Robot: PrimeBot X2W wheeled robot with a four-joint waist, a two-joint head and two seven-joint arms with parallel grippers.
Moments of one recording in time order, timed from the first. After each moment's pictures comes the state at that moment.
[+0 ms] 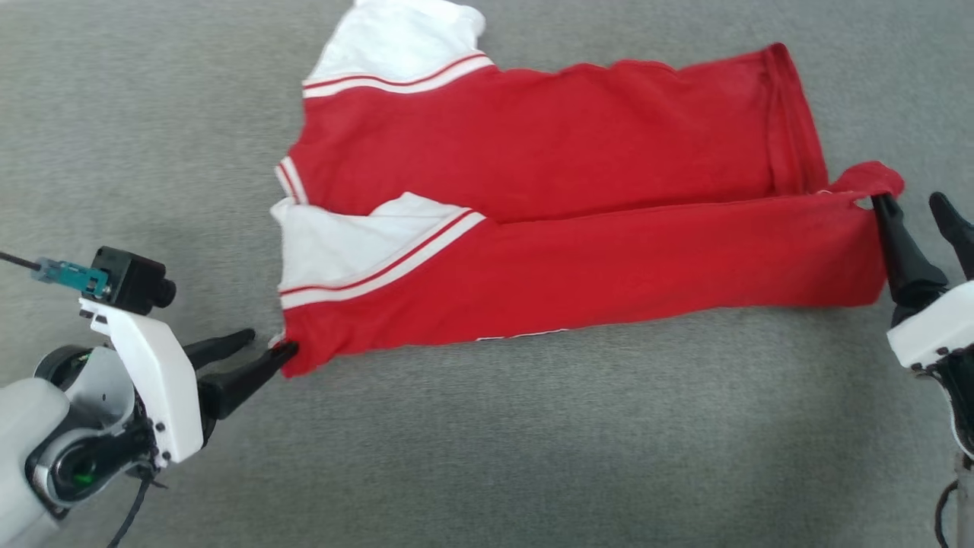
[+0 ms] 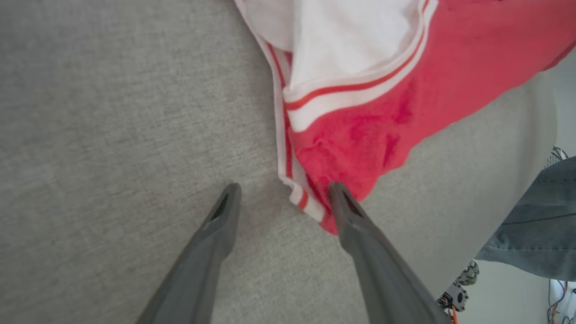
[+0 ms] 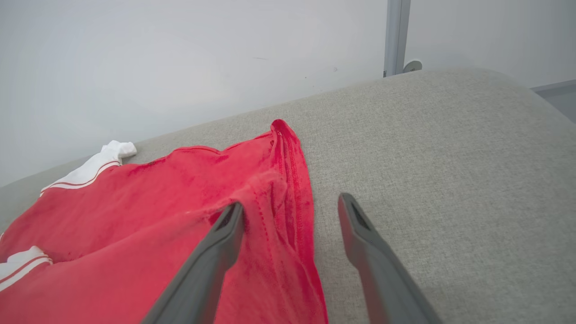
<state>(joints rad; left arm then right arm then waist) -0.66 0.98 -0.99 0.12 -1.39 -0.13 0.23 -0.30 -0.21 -0.22 0.01 0.51 0.13 0.33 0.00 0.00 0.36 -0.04</state>
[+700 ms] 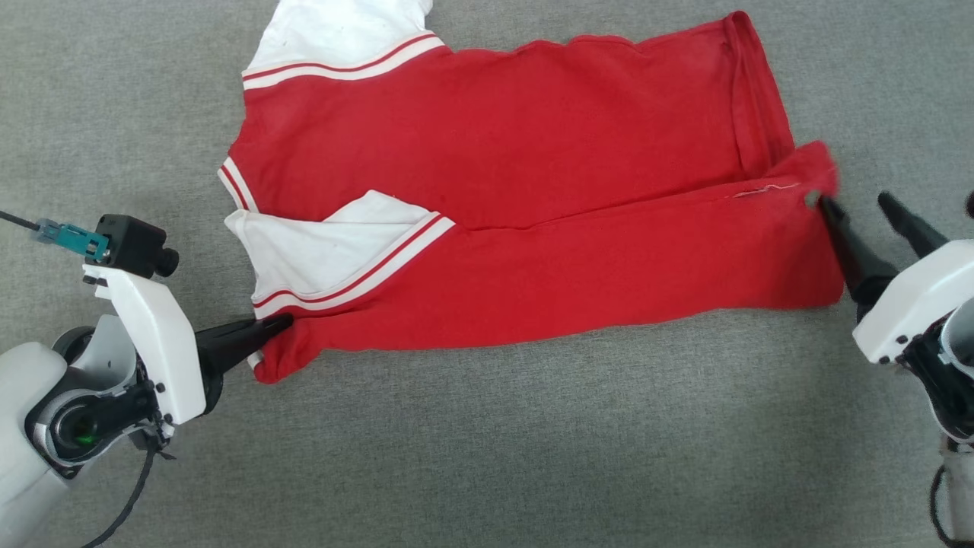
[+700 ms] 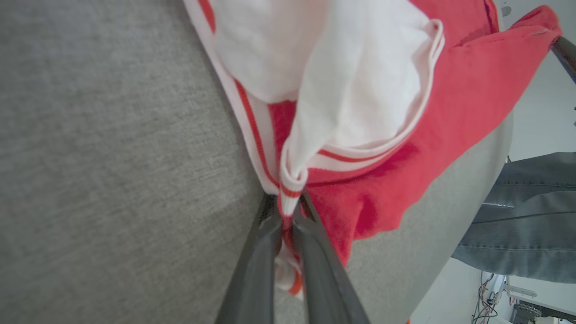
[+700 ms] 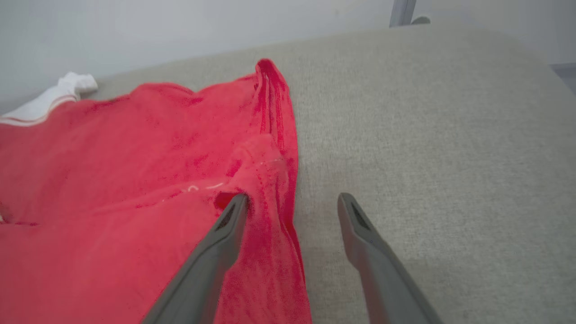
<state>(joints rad) -0.73 0.91 -1.01 0.24 -1.54 -0.13 0.36 -0.36 -0.26 -0.10 0.05 0.47 0.13 0.43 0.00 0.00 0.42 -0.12</state>
